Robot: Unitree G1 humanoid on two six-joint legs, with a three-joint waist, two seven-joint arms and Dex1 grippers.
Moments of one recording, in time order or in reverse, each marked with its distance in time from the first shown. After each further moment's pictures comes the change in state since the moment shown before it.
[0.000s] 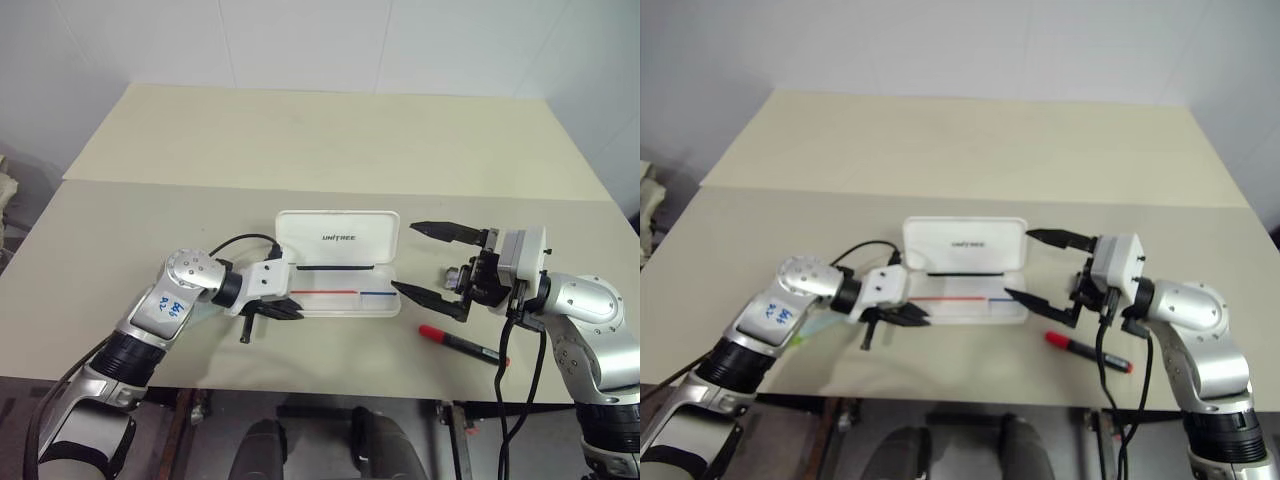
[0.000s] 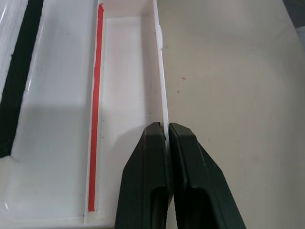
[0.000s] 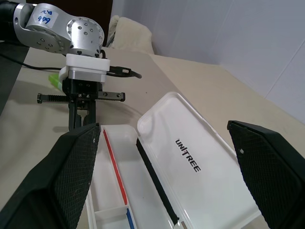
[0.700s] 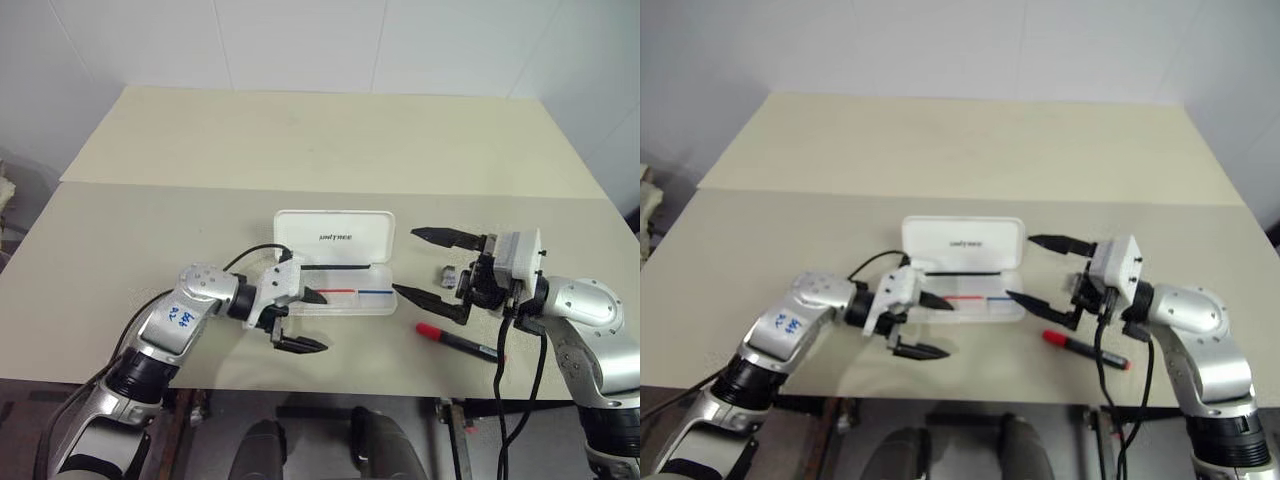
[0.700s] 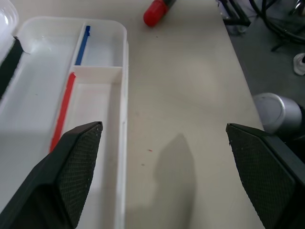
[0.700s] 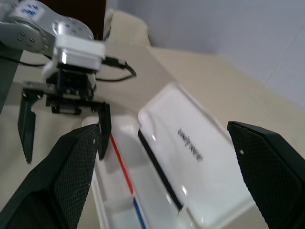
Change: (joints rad) left arm 0.101 -0.084 0.049 -0.123 -0.162 0.155 0.040; right arm 0.041 -0.041 0.000 -0.003 0.000 0.094 -0.032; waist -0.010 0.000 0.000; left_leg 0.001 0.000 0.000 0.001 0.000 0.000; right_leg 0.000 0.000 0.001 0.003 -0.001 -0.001
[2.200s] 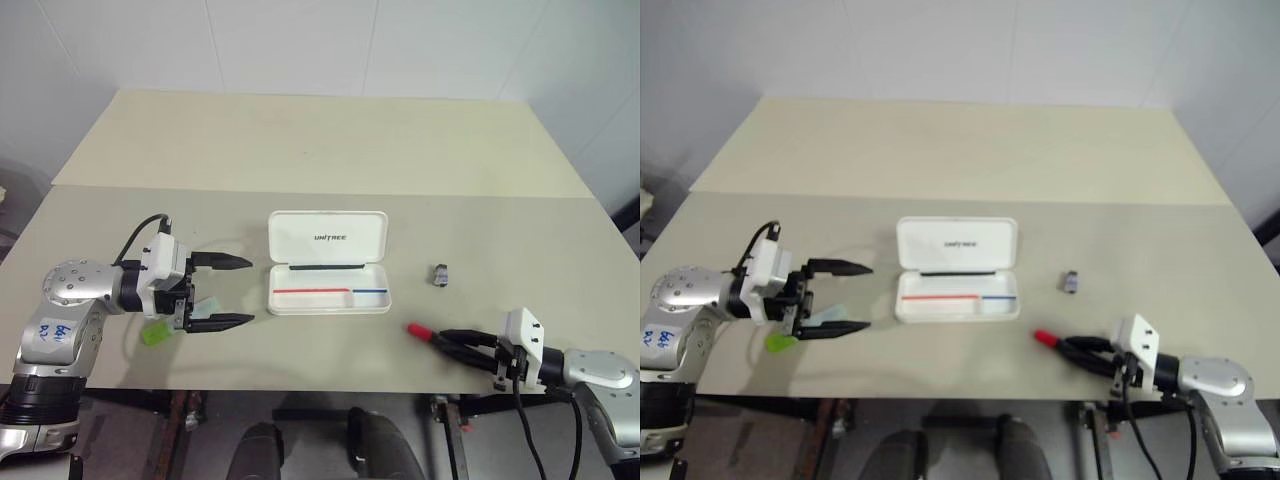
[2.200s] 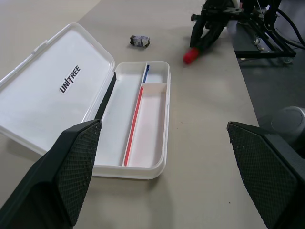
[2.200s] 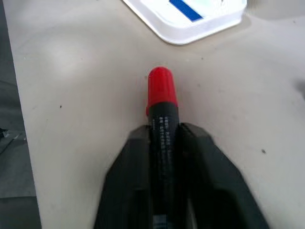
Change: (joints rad) left arm 0.163 0.227 0.404 0.051 -0.251 -0.268 -0.120; right arm 0.277 -0.035 -0.023 0.312 -0.167 -0.221 0.174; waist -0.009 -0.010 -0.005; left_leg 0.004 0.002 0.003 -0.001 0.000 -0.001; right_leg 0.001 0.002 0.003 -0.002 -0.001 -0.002
